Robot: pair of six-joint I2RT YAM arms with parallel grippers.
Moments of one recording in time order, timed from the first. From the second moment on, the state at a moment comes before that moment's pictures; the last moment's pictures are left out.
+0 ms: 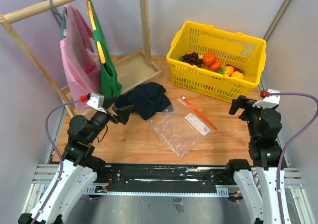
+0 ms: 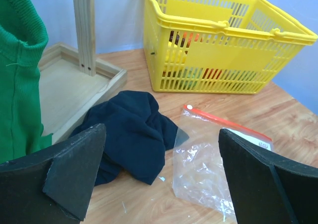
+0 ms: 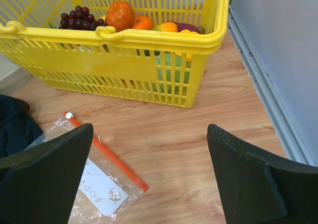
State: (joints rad) left arm -0.36 0.43 0.50 0.02 0.18 -0.21; right arm 0.03 0.46 0.76 -0.47 0.16 0.14
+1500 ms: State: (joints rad) left arm -0.73 1.08 0.54 0.14 0.12 -0.51; right arm 0.09 1.16 0.51 -0.13 -0.31 0.28
